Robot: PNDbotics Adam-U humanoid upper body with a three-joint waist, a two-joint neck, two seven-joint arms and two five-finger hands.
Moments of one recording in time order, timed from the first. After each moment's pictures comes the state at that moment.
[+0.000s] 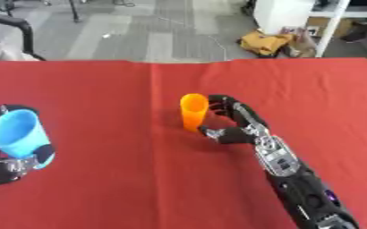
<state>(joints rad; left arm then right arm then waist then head) -0.53 0.25 -0.20 -1.56 0.02 -0.23 -0.19 -0.63 -0.41 0.06 -1.00 -0.02 -0.35 0.19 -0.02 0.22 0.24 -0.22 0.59</state>
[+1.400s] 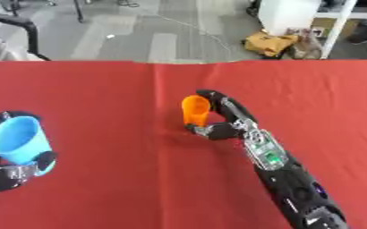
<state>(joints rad) -0.53 0.24 -0.21 -1.56 0.02 -0.22 -0.20 -0.69 -0.39 0.07 -0.98 -0.02 -0.36 0.22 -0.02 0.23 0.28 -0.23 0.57</state>
